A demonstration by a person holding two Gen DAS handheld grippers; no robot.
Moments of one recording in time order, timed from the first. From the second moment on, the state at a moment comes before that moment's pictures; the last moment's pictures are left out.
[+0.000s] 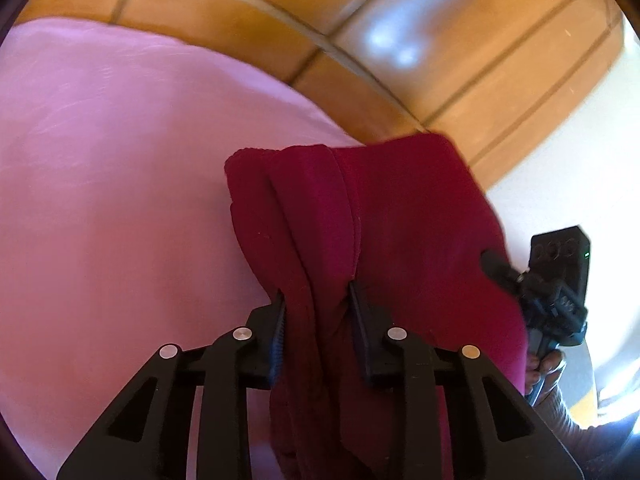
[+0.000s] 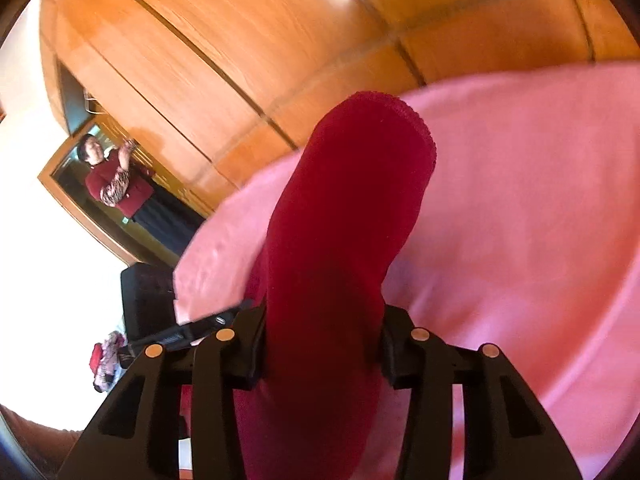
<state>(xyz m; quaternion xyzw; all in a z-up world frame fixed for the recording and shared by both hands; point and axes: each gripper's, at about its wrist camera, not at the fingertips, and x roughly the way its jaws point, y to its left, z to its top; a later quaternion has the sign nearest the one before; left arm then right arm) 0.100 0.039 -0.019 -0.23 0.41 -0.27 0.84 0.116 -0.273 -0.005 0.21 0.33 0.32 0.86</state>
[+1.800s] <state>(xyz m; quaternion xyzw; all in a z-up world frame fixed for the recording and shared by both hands) 0.089 -0.235 0.014 0.03 0.36 -0.22 0.90 -0.004 -0.391 -0.034 0.11 0.32 -0.15 0.93</state>
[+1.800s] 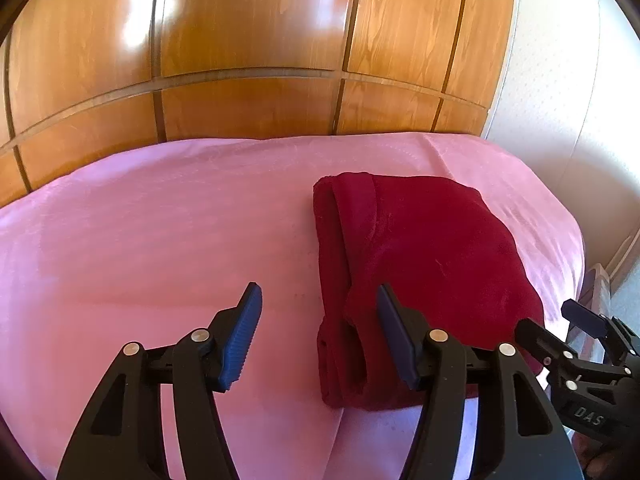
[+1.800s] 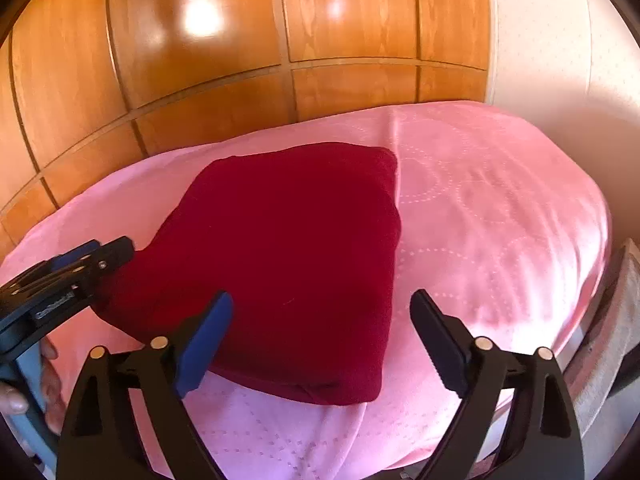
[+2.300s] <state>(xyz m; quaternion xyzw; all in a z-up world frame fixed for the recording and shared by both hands) 0.064 -0.222 0.031 0.04 0.34 -0.19 0.92 -0.018 -0.380 -0.015 0.09 0.28 -0.24 0.93</state>
